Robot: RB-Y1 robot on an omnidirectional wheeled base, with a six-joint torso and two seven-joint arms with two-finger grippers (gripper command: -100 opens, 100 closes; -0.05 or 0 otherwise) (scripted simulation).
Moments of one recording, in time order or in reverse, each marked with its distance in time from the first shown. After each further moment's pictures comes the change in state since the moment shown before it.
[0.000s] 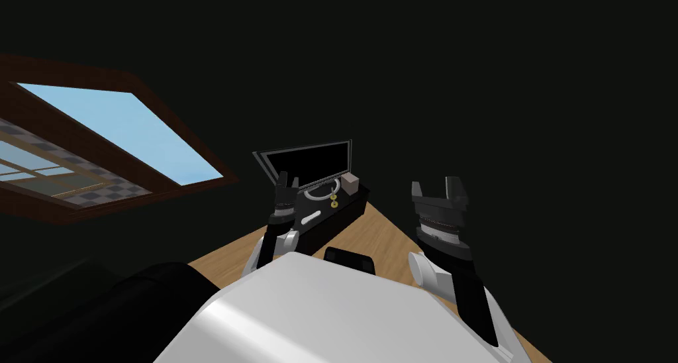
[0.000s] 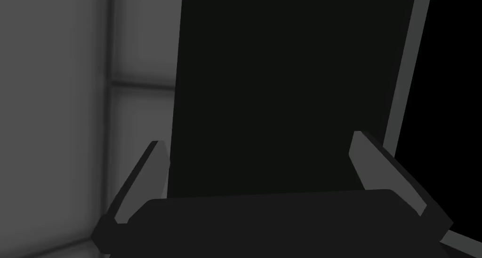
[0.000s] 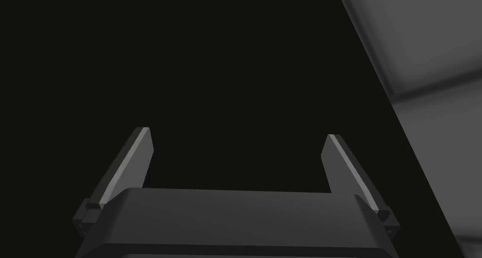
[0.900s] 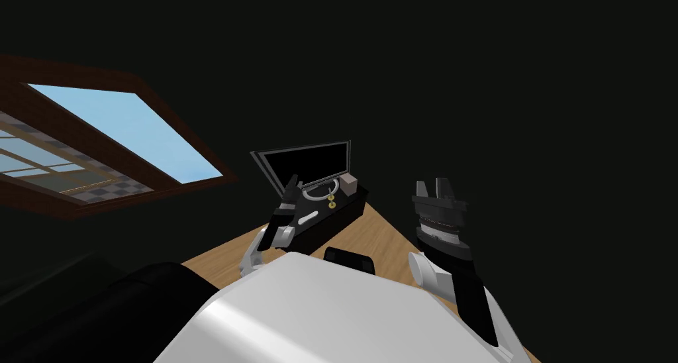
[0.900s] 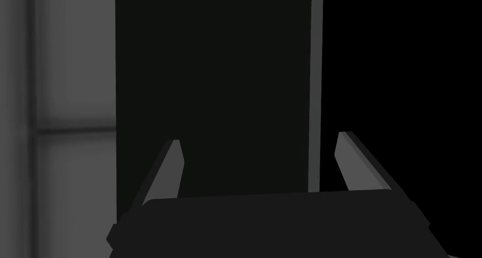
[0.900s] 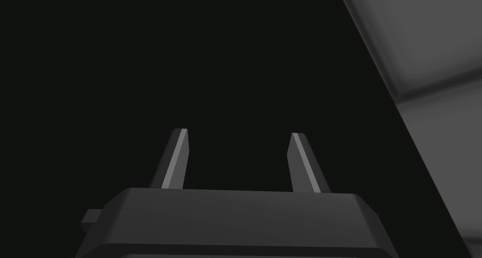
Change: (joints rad) left arm -0.079 0.184 0.067 0.126 0.086 0.208 0.040; right arm 0.000 0.000 0.000 0.000 0.000 0.000 0.000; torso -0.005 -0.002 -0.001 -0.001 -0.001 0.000
